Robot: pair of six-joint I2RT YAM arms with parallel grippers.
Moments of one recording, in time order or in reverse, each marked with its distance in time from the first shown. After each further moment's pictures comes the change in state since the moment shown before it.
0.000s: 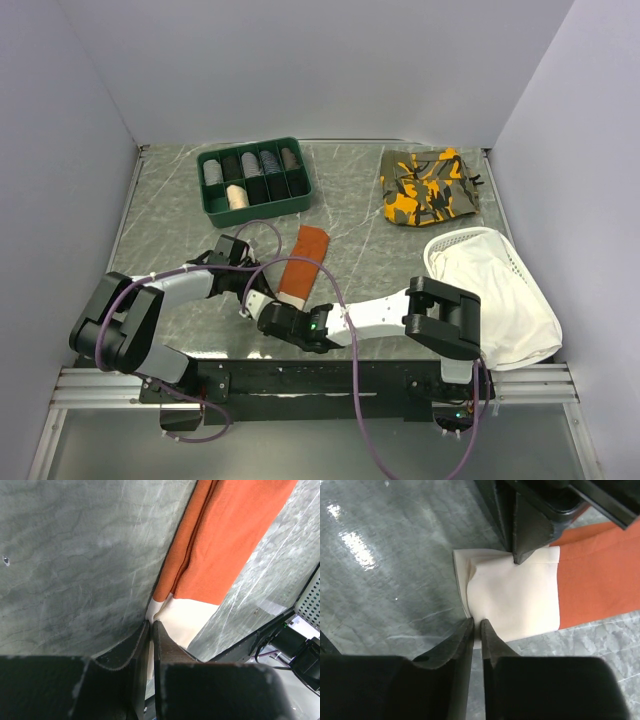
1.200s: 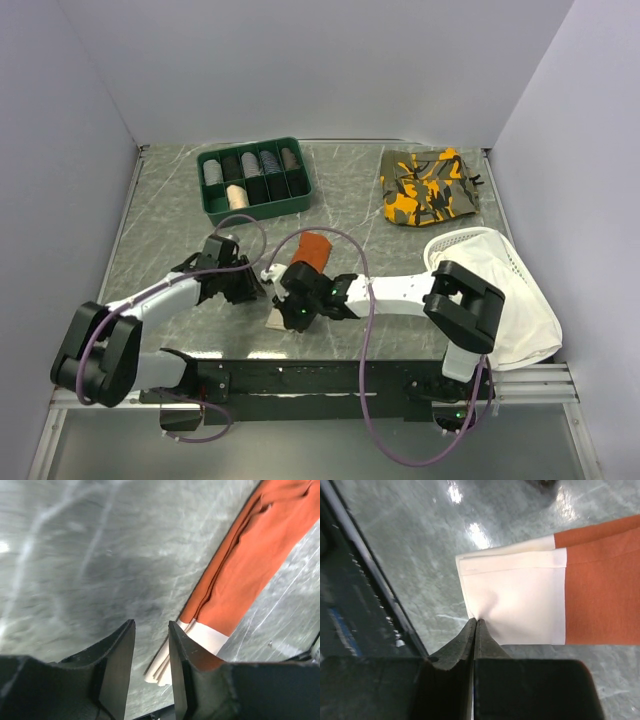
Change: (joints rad) left arm 0.032 -0.174 -0.021 -0.102 -0.209 -0.015; right arm -0.229 -0.096 -0.053 0.018 -0.563 0.205
